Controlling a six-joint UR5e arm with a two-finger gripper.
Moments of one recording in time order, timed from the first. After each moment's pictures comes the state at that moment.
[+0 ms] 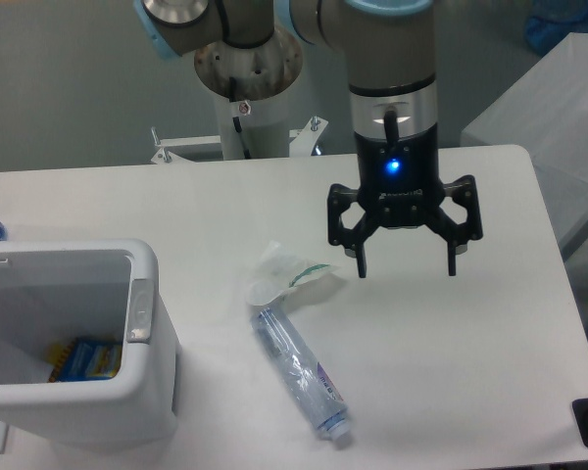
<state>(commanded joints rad) 2.54 -1.81 -1.36 -1.00 1.47 0.63</state>
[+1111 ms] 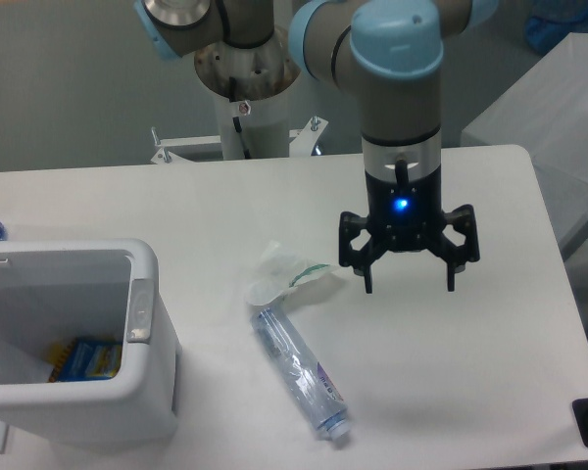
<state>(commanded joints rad) 2.53 -1.84 -1.51 -0.96 1.51 0.63</state>
